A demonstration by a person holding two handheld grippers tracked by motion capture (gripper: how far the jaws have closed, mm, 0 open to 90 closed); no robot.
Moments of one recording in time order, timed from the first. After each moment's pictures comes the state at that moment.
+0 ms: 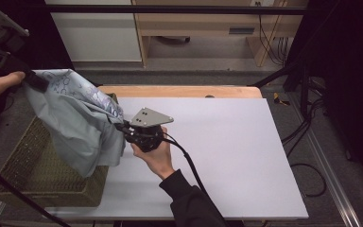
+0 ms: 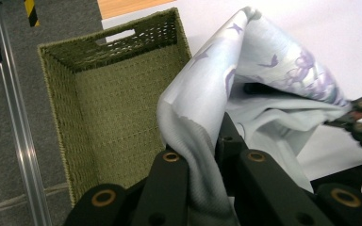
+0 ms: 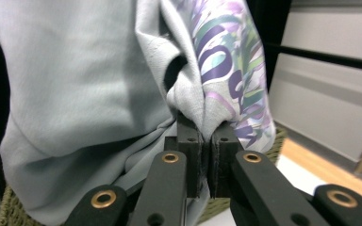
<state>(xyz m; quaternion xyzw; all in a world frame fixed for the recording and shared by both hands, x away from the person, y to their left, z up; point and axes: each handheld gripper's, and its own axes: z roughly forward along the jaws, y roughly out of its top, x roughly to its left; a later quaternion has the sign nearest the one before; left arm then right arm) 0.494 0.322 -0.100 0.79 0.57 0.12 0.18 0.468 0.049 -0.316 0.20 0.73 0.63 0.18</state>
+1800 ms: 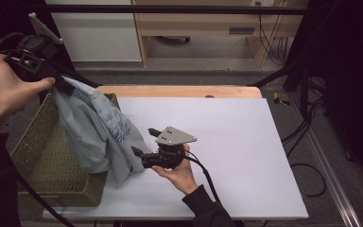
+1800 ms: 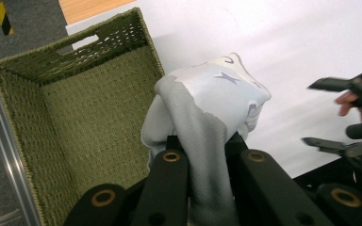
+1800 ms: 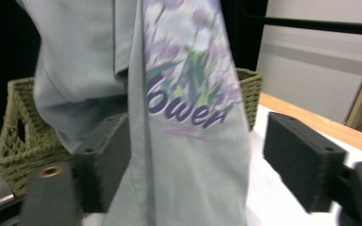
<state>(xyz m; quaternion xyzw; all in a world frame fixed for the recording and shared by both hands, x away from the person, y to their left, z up) 0.506 0.281 -0.119 0.82 0.54 0.10 0.18 0.448 0.000 -0.365 0.24 0.73 0.61 0.17</state>
